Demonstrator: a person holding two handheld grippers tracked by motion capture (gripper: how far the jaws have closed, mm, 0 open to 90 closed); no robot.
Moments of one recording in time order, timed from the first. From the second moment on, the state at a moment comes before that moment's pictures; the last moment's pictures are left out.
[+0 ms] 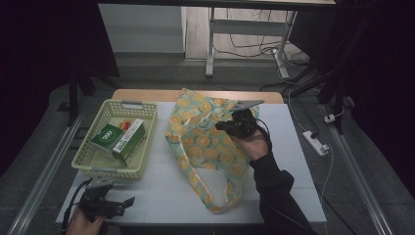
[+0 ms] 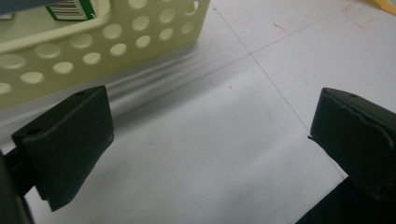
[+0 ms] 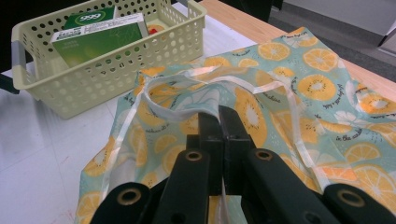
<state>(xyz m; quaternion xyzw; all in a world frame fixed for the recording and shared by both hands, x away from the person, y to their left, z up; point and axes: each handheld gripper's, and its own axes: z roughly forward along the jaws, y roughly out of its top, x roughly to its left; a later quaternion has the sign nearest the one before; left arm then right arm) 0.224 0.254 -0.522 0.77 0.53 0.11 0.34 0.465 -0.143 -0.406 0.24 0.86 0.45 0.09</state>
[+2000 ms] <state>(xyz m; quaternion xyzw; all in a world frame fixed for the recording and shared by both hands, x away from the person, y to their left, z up) 0.239 0.313 -0.471 0.72 0.52 0.17 0.42 0.468 -0.150 -0.406 0.24 0.85 0.46 0.08</state>
